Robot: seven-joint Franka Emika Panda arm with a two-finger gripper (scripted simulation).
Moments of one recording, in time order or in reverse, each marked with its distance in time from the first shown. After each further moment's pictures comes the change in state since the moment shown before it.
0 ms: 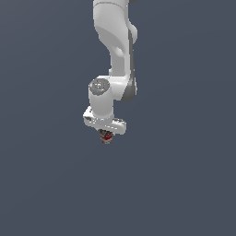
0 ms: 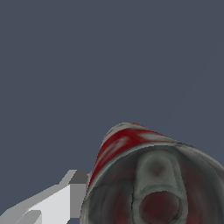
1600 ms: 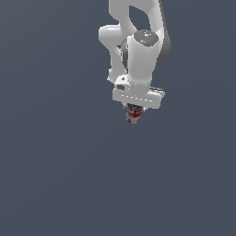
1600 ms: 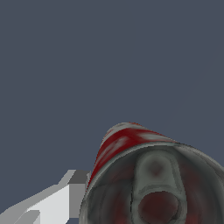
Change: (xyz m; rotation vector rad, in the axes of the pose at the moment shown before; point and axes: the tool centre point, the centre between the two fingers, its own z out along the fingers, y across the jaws) arm -0.084 -0.118 -0.126 -0.004 -0.002 0.000
